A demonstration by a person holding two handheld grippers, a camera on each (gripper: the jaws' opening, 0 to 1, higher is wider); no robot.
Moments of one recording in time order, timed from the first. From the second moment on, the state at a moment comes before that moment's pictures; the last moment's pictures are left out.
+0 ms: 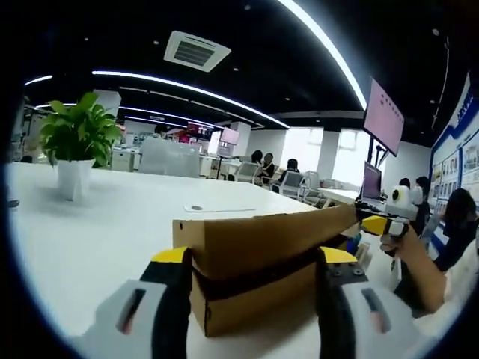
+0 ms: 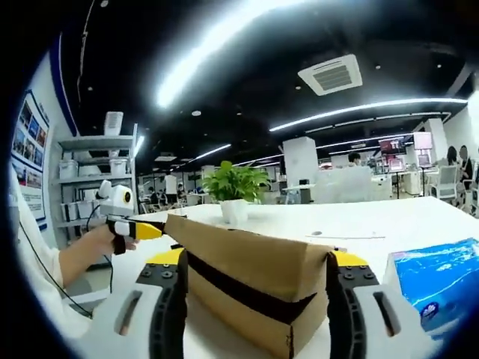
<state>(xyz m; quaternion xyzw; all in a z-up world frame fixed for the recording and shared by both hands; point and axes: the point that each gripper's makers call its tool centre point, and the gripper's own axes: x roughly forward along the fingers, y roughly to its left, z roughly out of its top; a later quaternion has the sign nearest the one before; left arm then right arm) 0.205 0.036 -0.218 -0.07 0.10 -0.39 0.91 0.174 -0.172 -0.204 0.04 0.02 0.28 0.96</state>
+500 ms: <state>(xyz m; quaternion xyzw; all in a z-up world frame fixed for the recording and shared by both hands) 0.208 0.040 -0.233 -0.04 0.11 -0.36 0.92 0.181 -0.179 -0.221 -0.03 0.01 0.24 0.97</state>
